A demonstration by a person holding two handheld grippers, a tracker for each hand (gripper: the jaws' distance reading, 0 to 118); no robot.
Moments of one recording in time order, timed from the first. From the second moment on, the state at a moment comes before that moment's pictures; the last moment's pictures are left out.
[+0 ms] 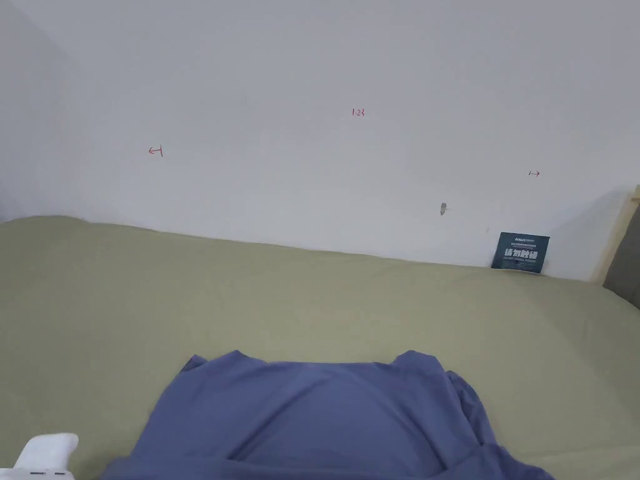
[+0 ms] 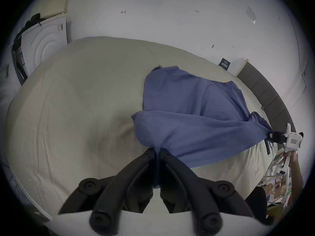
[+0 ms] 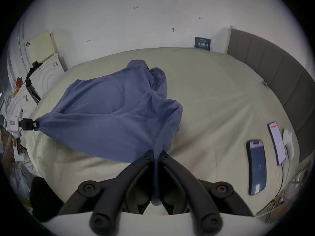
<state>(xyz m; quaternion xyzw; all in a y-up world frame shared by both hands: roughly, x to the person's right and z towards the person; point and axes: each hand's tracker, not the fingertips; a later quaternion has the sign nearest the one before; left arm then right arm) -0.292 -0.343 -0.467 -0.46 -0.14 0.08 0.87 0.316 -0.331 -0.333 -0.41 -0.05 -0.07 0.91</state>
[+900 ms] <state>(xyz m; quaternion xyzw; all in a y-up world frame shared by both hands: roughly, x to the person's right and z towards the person) -0.275 -0.295 -0.436 -0.39 -0.13 0.06 0.91 0.300 -0.303 -0.308 -0.37 -0.11 -0.10 0.92</state>
